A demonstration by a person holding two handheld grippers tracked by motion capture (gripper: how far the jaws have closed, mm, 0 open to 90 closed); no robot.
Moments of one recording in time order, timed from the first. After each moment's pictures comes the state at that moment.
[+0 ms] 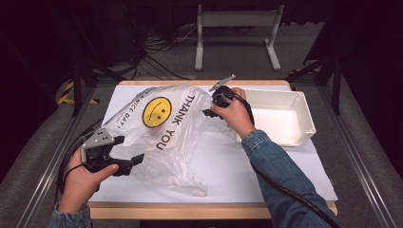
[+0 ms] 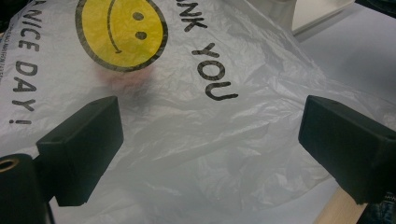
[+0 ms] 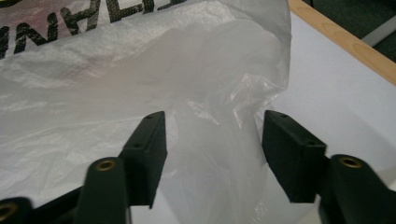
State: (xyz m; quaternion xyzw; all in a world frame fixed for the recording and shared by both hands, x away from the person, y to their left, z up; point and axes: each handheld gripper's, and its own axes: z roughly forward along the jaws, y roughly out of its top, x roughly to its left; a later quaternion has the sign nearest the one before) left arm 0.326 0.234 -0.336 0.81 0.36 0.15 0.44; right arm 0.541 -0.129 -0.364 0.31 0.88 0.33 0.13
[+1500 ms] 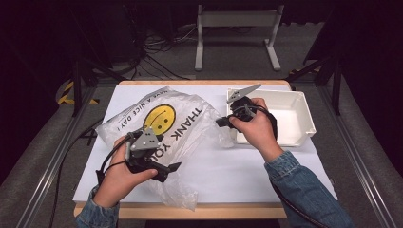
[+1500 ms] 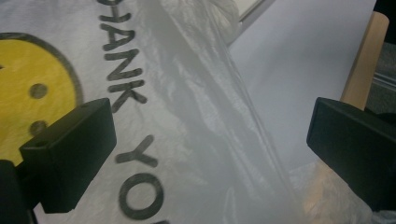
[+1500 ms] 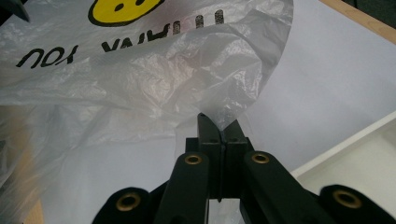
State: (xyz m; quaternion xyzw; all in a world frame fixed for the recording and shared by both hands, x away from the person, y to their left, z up) left arm 0.332 0.135 -0.333 0.87 0.23 0.13 0.42; right arm 0.443 -0.167 -0.312 0.28 0.88 0.38 0.07
